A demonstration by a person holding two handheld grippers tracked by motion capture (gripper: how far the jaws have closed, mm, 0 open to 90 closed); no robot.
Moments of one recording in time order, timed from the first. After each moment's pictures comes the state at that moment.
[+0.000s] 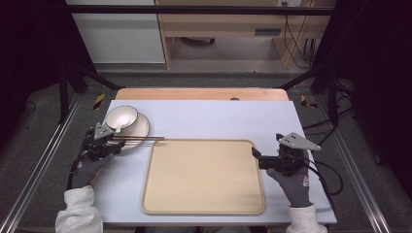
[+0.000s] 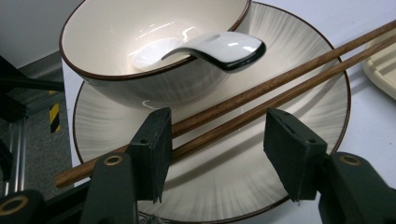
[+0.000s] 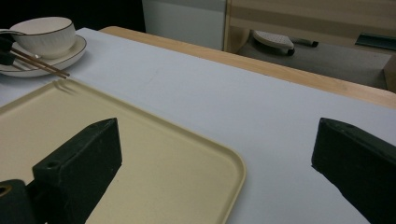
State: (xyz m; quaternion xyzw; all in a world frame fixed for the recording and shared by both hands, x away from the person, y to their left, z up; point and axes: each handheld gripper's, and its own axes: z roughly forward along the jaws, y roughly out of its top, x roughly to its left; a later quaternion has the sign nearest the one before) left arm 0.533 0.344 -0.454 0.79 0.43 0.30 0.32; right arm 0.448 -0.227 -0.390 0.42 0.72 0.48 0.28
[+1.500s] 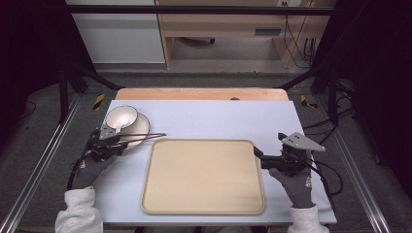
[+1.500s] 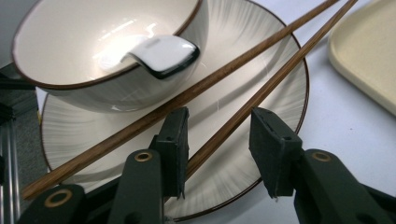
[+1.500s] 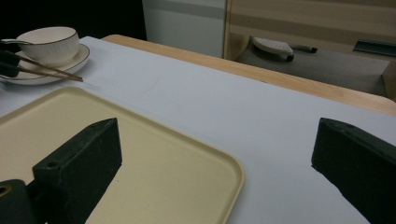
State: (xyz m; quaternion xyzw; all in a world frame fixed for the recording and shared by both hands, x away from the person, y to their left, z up) left arm 0.532 0.328 -0.452 0.82 0.41 0.27 0.29; right arm 0.444 -0.231 -0.384 0.42 0.71 0.49 0.29
